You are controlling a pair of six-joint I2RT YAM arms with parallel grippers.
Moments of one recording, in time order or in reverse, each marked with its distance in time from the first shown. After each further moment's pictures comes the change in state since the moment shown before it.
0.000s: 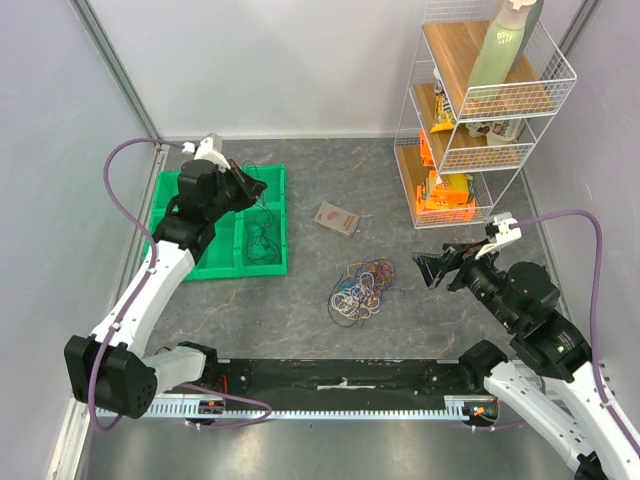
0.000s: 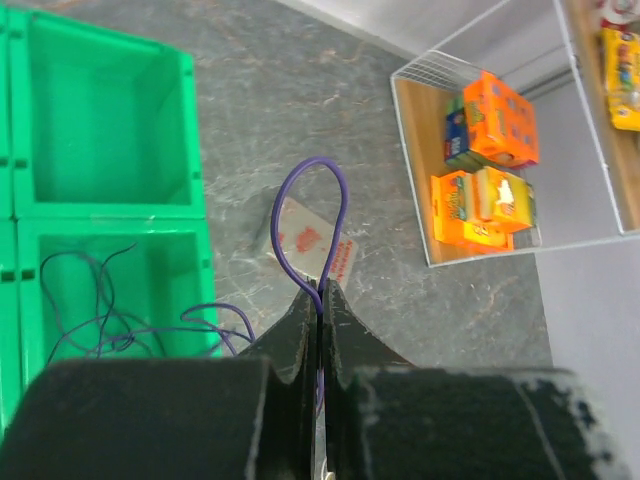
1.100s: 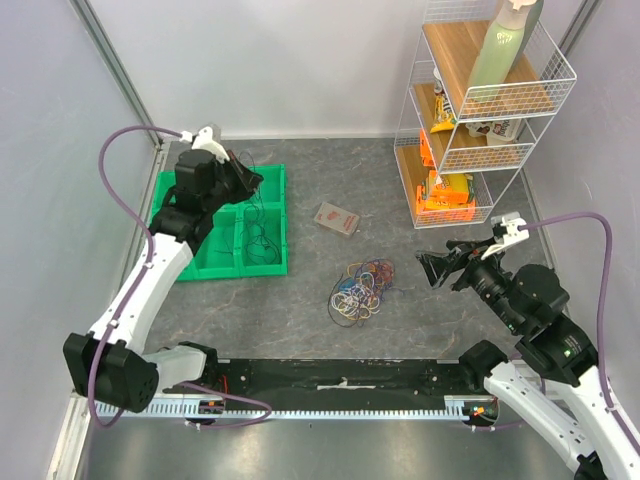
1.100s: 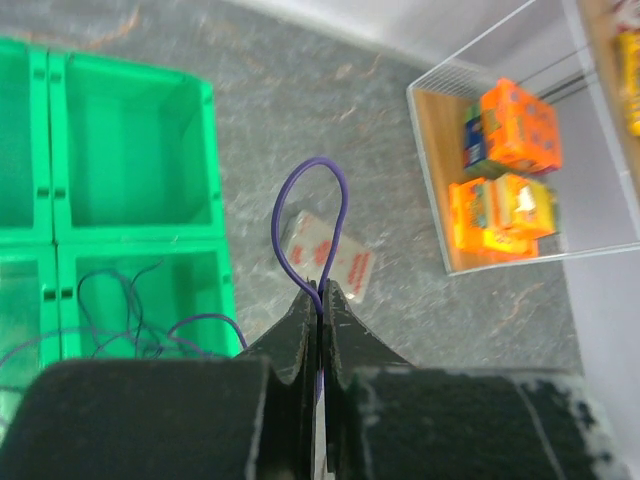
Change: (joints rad) left arm 0.000 0.028 0.041 -0.074 -0.073 0.058; right arm 0.000 -0.014 0.037 -0.002 0.004 -0.011
